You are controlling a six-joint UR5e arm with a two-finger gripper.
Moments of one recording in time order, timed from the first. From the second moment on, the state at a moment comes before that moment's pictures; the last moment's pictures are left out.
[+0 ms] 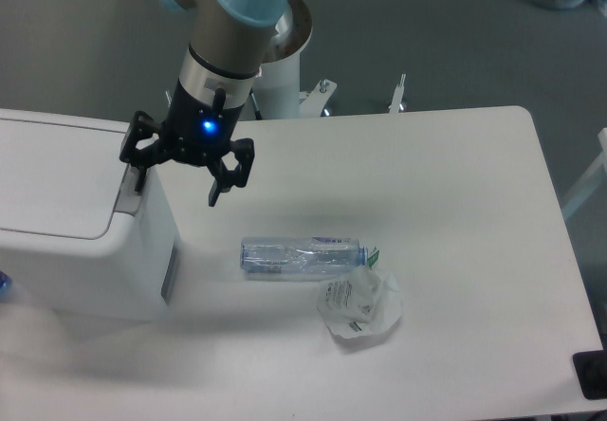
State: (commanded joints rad) arm 2.31 -1.66 -1.62 -1.22 1.10 0.21
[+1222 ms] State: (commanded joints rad) arm 2.69 -1.73 -1.51 -1.10 1.10 0.42
